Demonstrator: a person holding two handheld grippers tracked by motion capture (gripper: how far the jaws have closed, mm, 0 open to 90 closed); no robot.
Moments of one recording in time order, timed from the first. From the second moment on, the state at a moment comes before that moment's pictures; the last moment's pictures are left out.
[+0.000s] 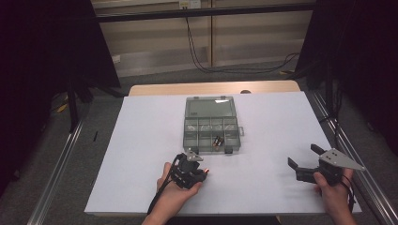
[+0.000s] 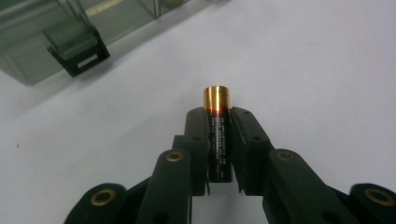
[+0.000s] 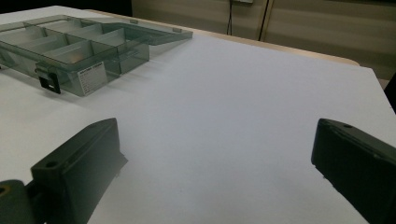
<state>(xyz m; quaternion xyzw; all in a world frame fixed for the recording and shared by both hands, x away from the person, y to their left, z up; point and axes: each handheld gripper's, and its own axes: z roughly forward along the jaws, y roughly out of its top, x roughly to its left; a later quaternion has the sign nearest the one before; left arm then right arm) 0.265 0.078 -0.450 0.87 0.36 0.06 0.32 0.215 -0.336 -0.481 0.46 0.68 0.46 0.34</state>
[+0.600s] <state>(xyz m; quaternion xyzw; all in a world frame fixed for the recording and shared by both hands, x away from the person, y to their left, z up) 0.296 0.066 -0.422 0.86 0.36 0.06 0.34 0.215 -0.336 -0.481 0.46 0.68 0.47 0.34</state>
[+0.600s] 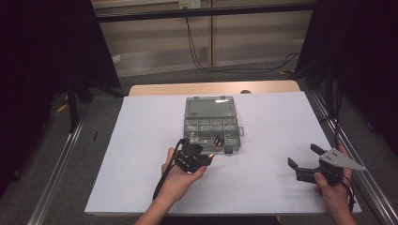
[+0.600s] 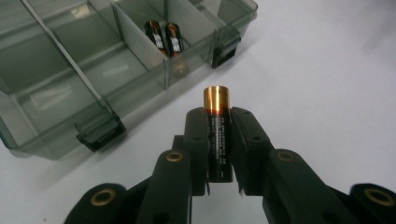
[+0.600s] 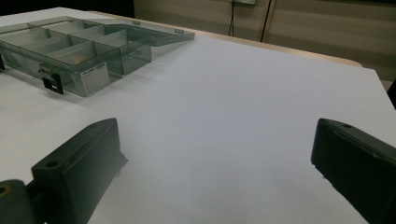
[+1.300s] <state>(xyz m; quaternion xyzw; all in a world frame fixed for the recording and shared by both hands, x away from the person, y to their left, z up) 0.329 0.048 -0.407 0.86 0.36 0.05 0.36 0.215 -0.336 -0.481 0.46 0.68 0.47 0.34</state>
